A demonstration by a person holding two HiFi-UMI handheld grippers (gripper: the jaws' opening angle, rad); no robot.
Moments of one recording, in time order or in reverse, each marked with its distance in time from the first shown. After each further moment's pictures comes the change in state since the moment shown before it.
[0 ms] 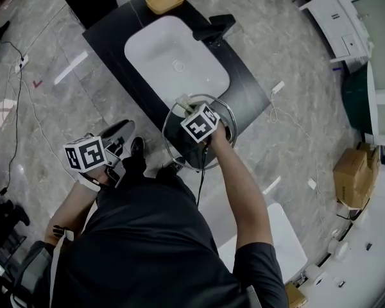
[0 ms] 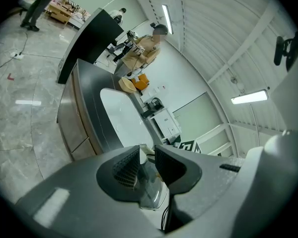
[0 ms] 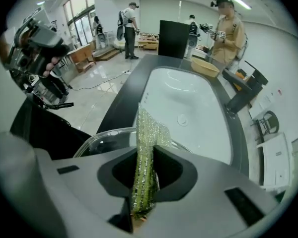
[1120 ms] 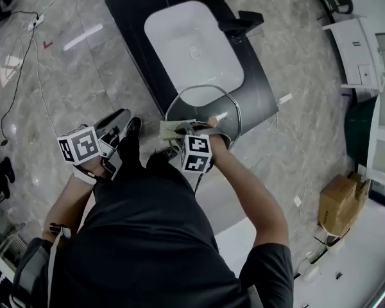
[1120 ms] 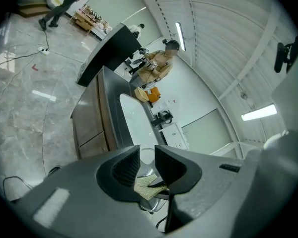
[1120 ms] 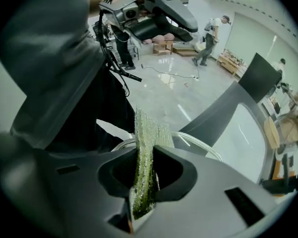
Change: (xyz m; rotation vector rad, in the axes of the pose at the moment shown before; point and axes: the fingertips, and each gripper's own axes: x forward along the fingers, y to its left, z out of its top) left arm -0.036 0.014 -0.030 -0.136 -0.170 0.078; right arm -0.020 0.143 -0.053 -0.827 0.031 0.276
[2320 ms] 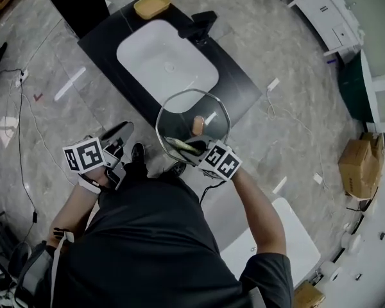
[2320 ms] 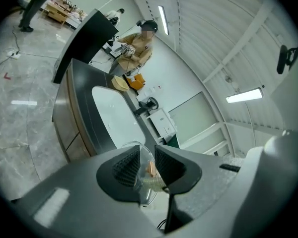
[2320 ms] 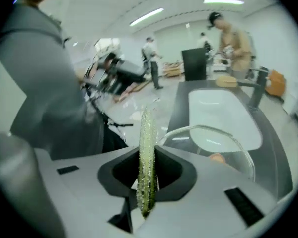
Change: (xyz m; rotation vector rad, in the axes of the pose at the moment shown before) left arm 0.023 -0.056 -0.003 0.149 0.169 -0.127; right arm -0.087 0.018 -0.009 0.711 -0.486 -0.090
